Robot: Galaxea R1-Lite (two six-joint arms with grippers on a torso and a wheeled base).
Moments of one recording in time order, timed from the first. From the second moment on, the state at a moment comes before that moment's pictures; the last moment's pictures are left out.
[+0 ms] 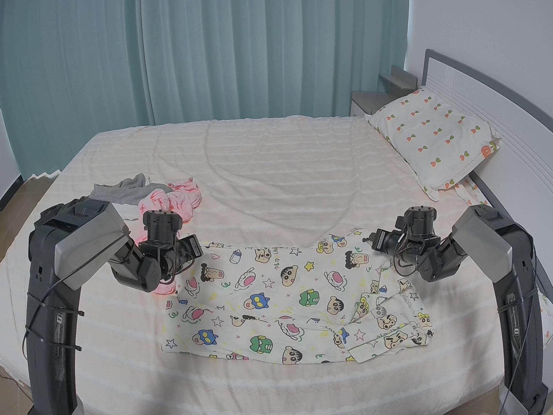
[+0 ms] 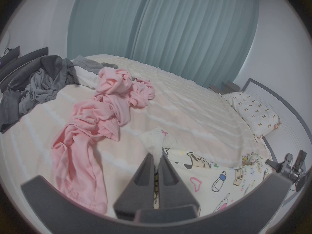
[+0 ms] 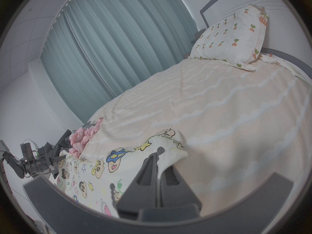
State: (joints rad) left arm -0.16 2.49 -1.23 -0.74 0.14 -0.46; right arm 0.14 2.64 -1.40 -0.84 0.21 0.40
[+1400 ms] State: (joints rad) left arm -0.16 2.40 -1.14 -0.74 0.16 -0.46; right arm 0.08 2.50 -1.10 -0.98 0.60 0.43
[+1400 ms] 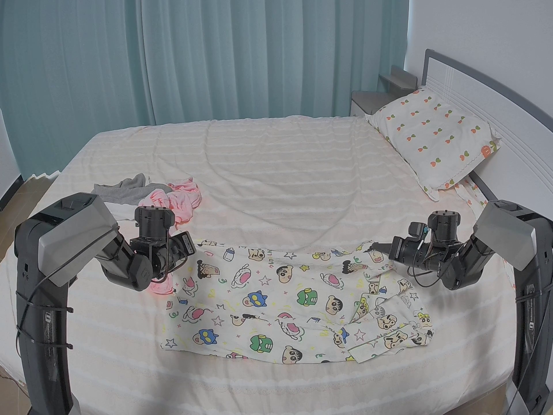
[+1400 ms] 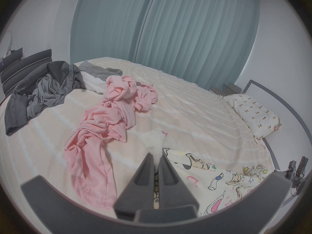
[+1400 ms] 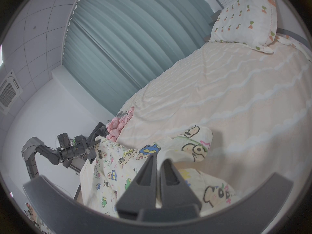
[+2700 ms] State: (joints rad) left arm -0.17 2.36 -0.64 -1.07 0.04 -0.35; right arm 0.00 2.44 -0.49 -1.30 0.80 0.23
